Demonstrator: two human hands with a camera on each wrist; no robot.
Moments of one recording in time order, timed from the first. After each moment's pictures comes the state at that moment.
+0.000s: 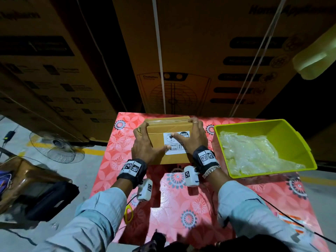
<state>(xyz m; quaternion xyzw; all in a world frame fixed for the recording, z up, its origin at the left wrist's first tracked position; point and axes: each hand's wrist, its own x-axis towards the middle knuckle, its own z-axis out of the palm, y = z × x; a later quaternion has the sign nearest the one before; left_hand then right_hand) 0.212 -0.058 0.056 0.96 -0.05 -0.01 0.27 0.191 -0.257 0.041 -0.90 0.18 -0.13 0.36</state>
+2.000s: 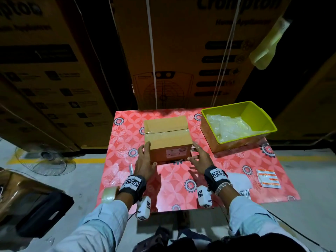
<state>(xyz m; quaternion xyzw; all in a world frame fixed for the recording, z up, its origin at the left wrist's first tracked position) 0.088 0.035 0.013 0.92 -0.18 -0.09 0.33 -0.007 -0.209 0.018 -0.82 0.23 -0.02 0.52</state>
